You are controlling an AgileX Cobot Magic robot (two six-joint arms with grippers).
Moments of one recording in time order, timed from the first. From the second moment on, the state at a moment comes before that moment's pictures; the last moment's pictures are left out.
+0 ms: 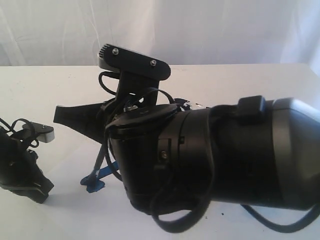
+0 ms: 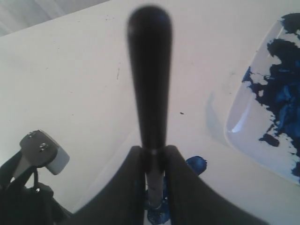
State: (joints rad) left arm -0.16 1.70 -0.80 -0.42 0.74 0.71; right arm 1.31 1.65 -1.13 -1.20 0.69 2.05
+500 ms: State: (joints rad) left arm -0.16 1.70 -0.80 -0.42 0.74 0.71; right arm 1.37 1.64 -1.14 -1.08 0.84 1.95
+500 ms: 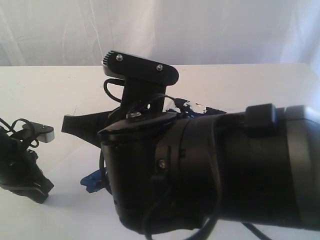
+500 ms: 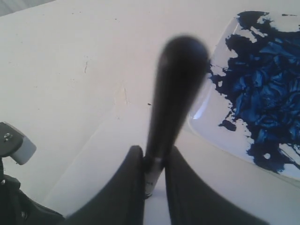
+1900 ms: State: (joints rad) left arm -0.16 1.70 -0.80 -0.43 0.75 0.71; right arm 1.37 1.42 -1.01 -1.26 0.94 2.02
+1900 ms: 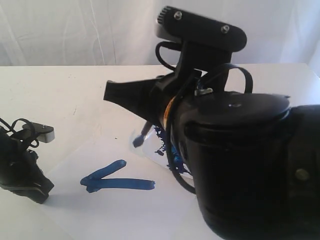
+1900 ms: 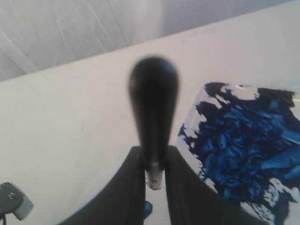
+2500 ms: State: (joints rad) left arm -0.16 1.70 -0.80 -0.43 0.75 0.71; right arm 1.37 1.56 -1.09 -1.29 0.90 2.09
